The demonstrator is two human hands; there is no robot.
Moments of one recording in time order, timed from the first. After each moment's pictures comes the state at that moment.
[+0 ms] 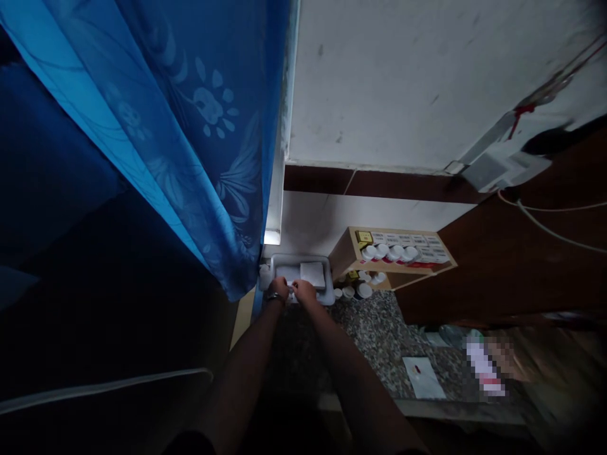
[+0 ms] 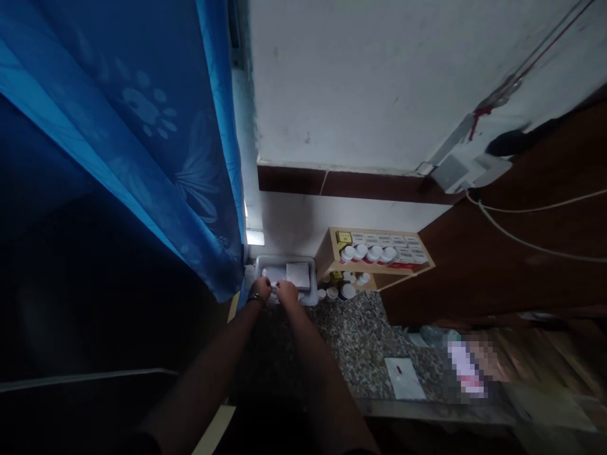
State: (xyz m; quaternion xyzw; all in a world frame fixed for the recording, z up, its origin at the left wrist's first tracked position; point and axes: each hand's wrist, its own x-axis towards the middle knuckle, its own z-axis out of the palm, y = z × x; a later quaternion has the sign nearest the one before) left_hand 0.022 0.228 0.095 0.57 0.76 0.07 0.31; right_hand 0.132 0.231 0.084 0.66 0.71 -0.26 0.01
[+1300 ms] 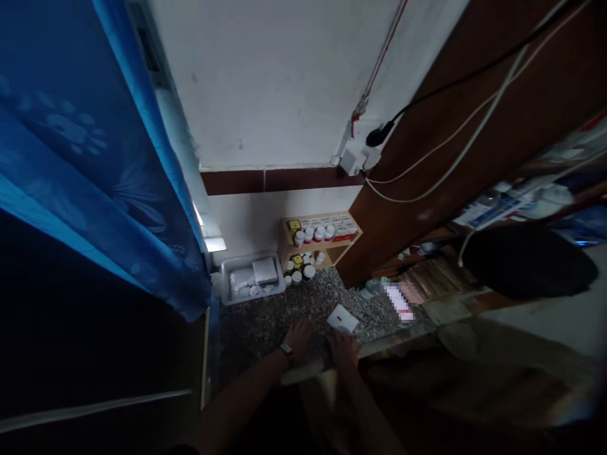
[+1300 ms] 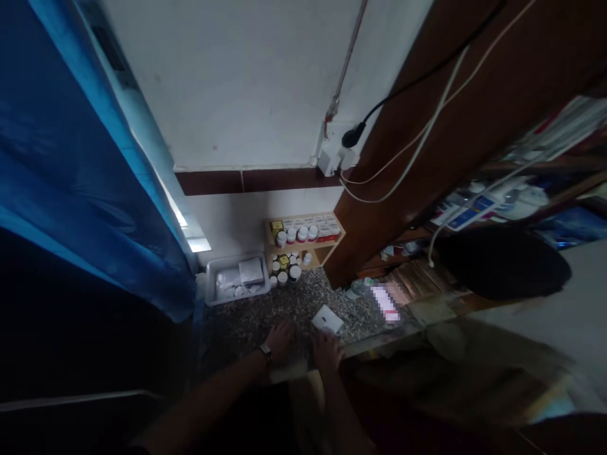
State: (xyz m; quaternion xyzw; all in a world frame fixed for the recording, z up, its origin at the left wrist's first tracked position) left_hand 0.189 0.052 0.058 0.90 0.33 -0.09 0.28; right_hand 0.374 -0.034 0.003 0.86 0.50 -0.09 0.03
